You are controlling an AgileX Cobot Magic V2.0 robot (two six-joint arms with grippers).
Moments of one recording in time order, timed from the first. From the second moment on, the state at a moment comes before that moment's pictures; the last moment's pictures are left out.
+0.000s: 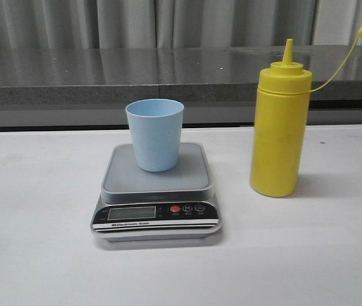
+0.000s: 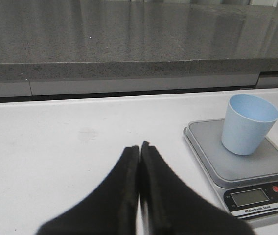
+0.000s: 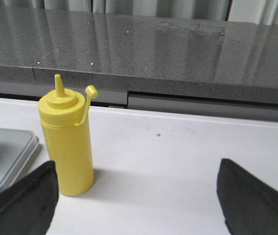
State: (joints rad) left arm -0.19 0.33 -0.33 -0.03 0.30 -0.07; right arm 0.13 0.36 -0.32 -0.04 0.20 0.05
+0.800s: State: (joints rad) left arm -0.19 0.33 -0.33 -0.03 0.30 -0.07; right arm 0.13 0.32 -0.32 -0.04 0.22 0.05
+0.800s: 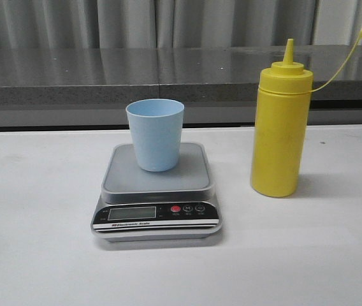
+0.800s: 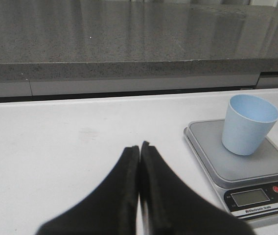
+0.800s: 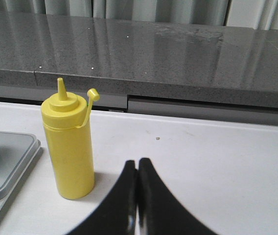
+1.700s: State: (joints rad) left arm -0.19 0.33 -0.33 -0.03 0.30 -0.07; right arm 0.13 0.28 -0.27 -0.06 0.21 0.05
